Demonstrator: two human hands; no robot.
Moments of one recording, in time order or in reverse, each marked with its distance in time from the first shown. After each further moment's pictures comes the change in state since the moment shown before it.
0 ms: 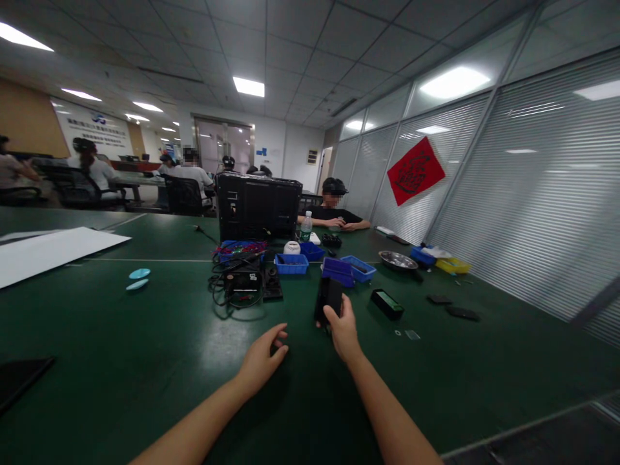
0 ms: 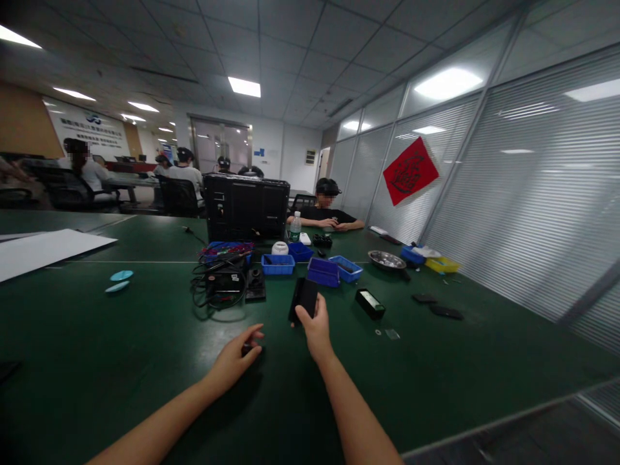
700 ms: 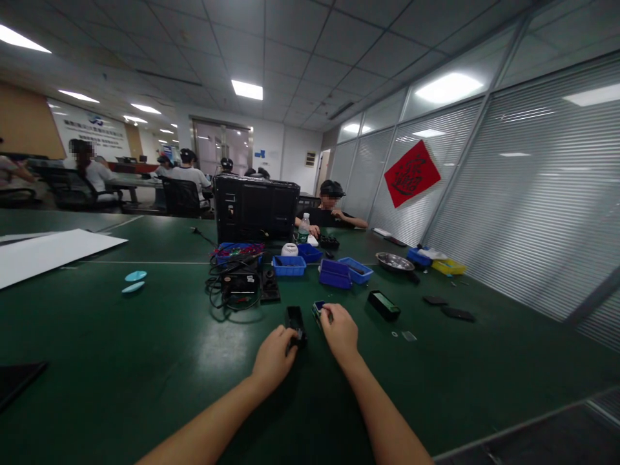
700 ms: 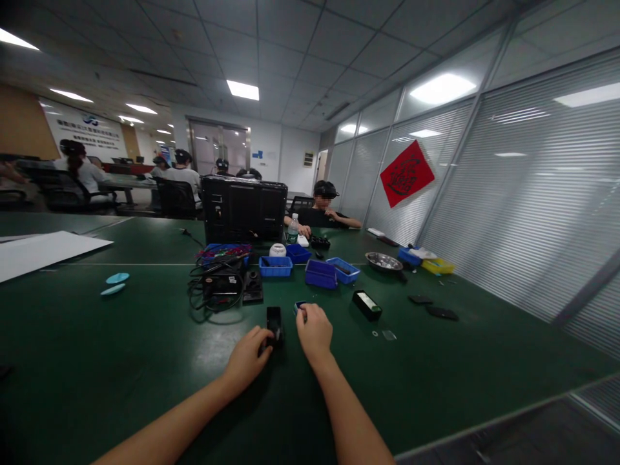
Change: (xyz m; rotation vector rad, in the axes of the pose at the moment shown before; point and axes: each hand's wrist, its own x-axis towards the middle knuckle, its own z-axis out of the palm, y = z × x) left_hand 0.016 0.018 0.028 0.301 0.071 0.122; right_hand 0.000 -0.006 -0.010 -1.220 0.020 -0.210
